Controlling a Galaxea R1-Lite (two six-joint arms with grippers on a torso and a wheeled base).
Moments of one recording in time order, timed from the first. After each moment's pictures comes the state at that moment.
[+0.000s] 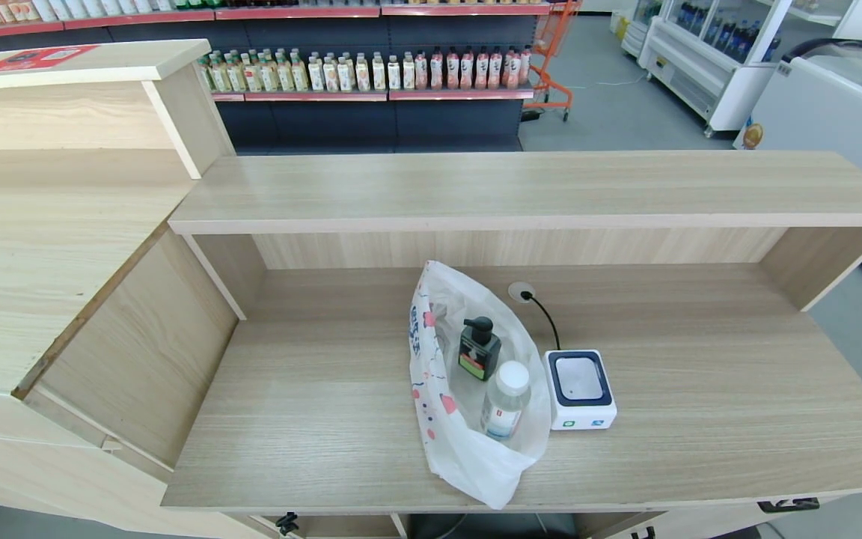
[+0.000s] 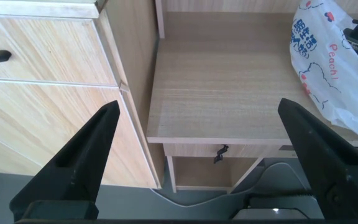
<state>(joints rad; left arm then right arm) 0.00 0.00 0.00 0.00 0.02 0.00 0.01 0.00 0.00 0.01 0.04 -0.08</state>
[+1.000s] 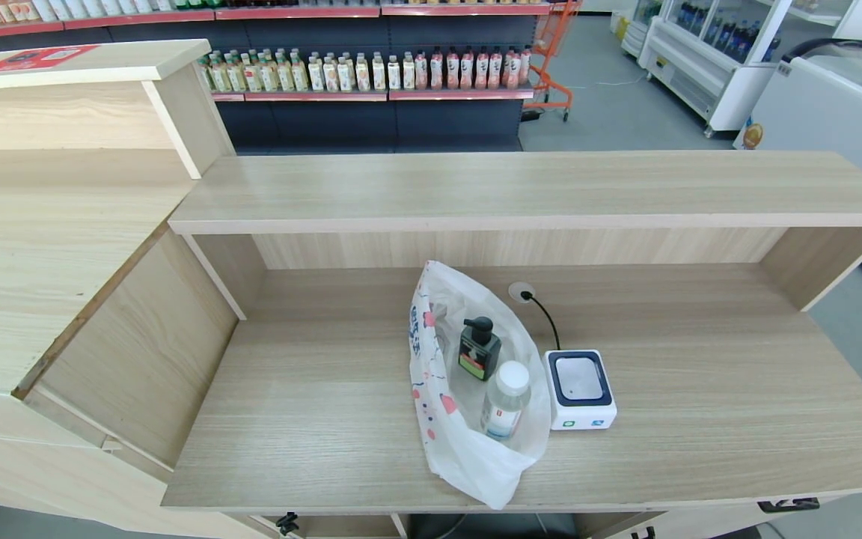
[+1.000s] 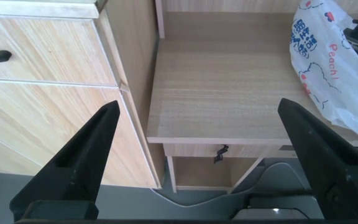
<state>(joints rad) 0.00 0.00 0.00 0.00 0.02 0.01 0.01 0.00 0.00 0.01 0.04 -0.08</state>
